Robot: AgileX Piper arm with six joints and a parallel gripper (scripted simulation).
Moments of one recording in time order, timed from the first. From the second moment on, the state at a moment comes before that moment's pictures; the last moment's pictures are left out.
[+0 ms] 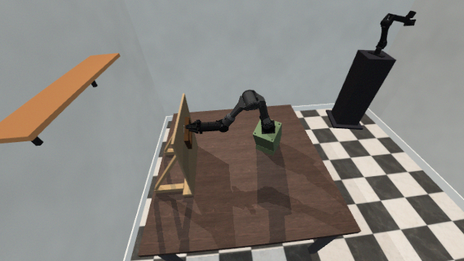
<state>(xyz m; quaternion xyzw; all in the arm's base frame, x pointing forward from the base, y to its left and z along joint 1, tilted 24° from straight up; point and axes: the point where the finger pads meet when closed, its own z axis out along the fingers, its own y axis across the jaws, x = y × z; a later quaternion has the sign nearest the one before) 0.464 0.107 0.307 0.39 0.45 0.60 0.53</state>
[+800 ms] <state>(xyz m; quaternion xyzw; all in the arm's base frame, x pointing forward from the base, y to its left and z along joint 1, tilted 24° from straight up) 0.464 0.106 0.308 0.40 0.45 0.61 0.52</state>
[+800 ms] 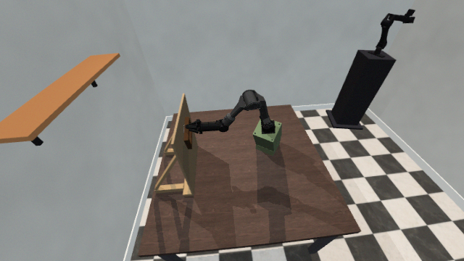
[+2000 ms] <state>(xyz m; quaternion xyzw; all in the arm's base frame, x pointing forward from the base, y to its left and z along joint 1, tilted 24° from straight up) 0.464 0.098 0.311 0.43 0.41 0.65 0.47</state>
